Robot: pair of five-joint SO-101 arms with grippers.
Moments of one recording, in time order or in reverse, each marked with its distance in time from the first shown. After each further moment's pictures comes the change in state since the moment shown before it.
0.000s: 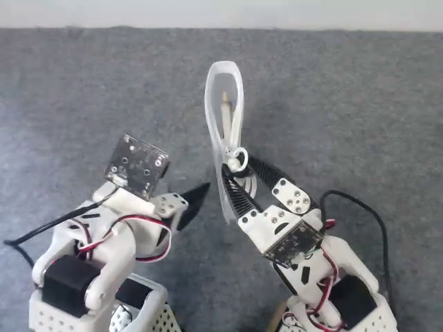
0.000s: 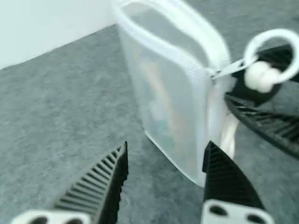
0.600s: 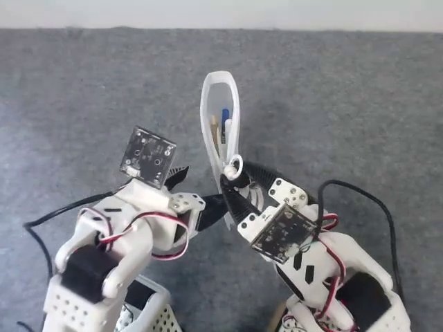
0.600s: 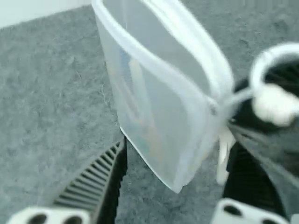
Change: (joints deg) left arm 4.1 0.0 8.6 -7.6 10.4; right arm -2.7 11.0 -16.4 16.2 2.3
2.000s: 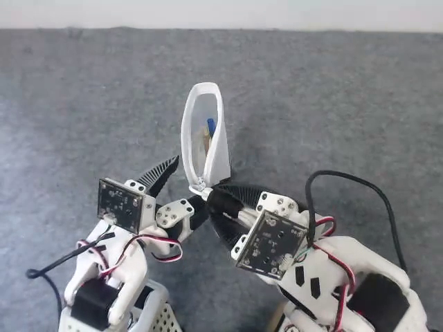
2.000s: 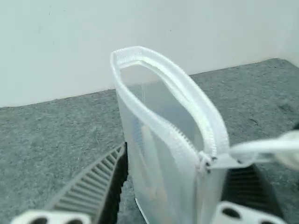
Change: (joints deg) left arm -4.5 -28.0 23.6 -18.2 -0.8; right arm -10.1 10.5 -18.5 16.4 -1.1
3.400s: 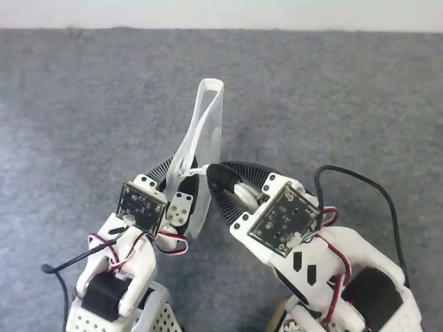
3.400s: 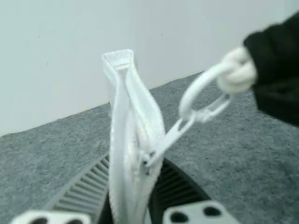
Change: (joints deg) left arm 0.6 0.0 6.3 -7.9 -7.6; right arm 6.3 0.3 1.5 -8.4 -5.2
